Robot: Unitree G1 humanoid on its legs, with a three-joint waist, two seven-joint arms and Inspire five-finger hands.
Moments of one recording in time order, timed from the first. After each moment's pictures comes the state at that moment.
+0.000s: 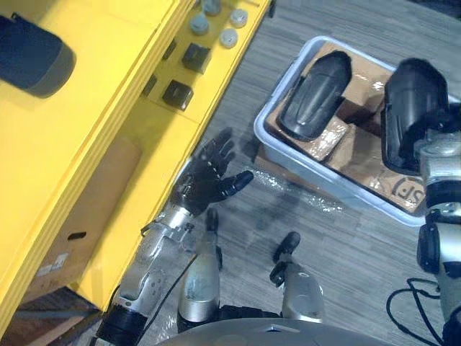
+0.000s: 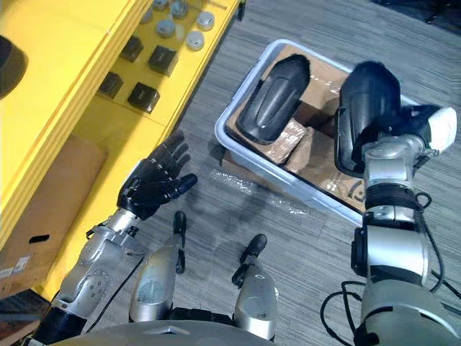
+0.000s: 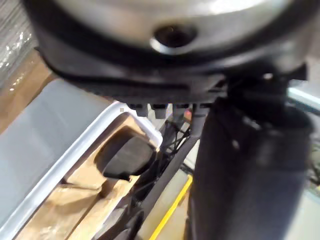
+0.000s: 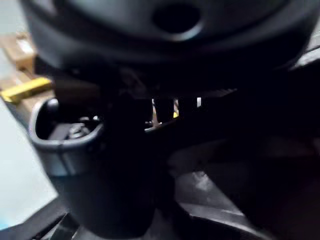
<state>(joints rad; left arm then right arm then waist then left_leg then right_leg) 0.07 0.31 -0.25 -0.17 -0.73 -0.03 -0.23 -0.79 -0.70 -0.11 0.81 -0.17 0.34 -0.53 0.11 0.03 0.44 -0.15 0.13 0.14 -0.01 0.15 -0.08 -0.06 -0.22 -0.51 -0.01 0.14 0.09</state>
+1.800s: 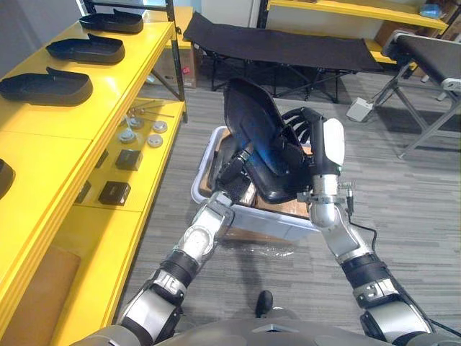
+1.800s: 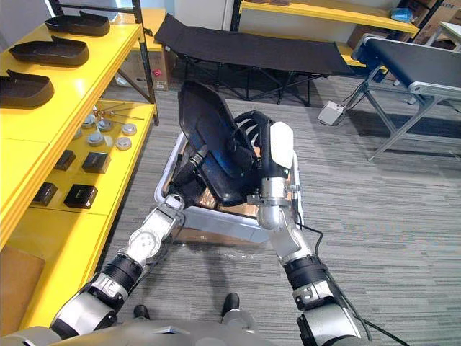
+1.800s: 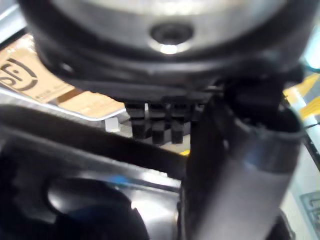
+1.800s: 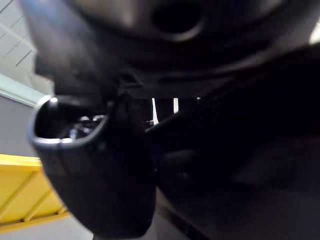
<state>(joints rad) -0.36 0.03 -0.38 0.51 -1.39 -0.06 -0.09 -0.28 -0.27 0.21 0.29 -0.50 -0.30 -0.61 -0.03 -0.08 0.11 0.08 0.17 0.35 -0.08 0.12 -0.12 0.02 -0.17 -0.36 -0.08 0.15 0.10</state>
